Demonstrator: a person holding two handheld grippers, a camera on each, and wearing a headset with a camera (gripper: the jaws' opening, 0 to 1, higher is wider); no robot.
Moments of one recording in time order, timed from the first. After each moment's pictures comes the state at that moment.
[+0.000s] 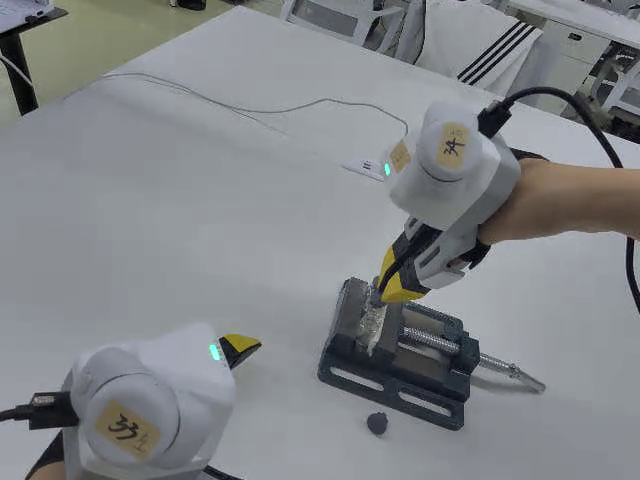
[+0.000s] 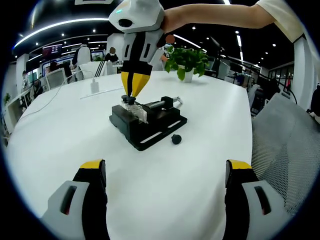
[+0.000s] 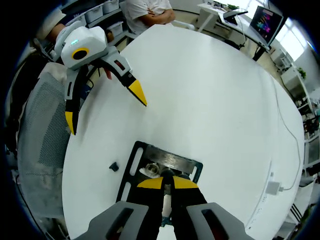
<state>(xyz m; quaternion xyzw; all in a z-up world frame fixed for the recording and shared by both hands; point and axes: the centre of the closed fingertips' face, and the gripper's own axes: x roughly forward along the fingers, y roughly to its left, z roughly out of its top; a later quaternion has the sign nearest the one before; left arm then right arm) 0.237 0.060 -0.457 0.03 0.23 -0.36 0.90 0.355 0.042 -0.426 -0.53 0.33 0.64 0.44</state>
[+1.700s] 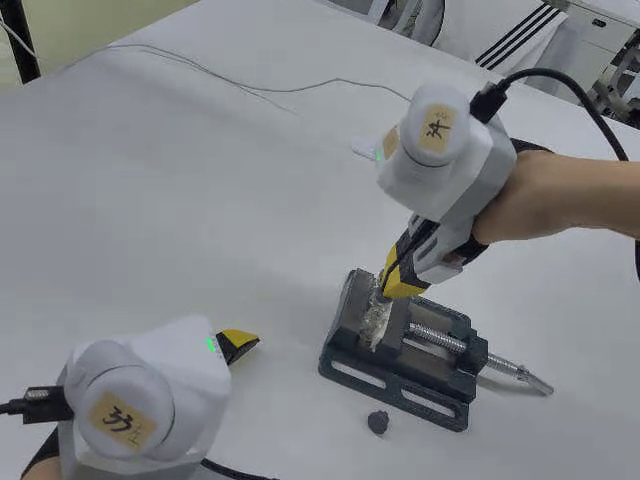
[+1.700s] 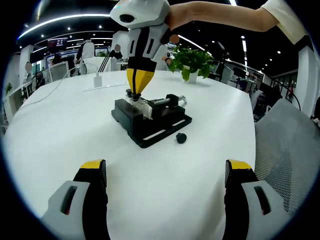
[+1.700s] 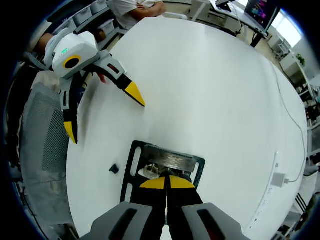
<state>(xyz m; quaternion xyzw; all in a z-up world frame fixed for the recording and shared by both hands) 0.245 0.060 -0.467 0.01 0.24 -0.35 0.90 0.354 0.042 -0.433 -0.54 0.38 0.61 0.44</state>
